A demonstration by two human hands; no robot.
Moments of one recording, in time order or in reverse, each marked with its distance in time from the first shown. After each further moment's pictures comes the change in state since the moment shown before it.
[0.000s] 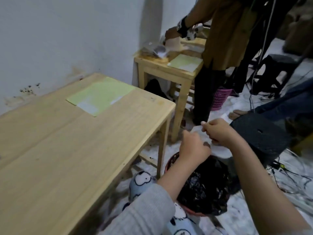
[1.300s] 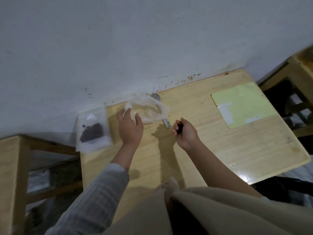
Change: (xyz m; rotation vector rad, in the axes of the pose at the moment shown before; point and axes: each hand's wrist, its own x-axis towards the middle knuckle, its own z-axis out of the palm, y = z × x) left_hand -0.263 -0.256 -0.385 0.066 1.131 -0.836; right_hand -0.176 -0.287 0.357 0.751 -0.715 0.556
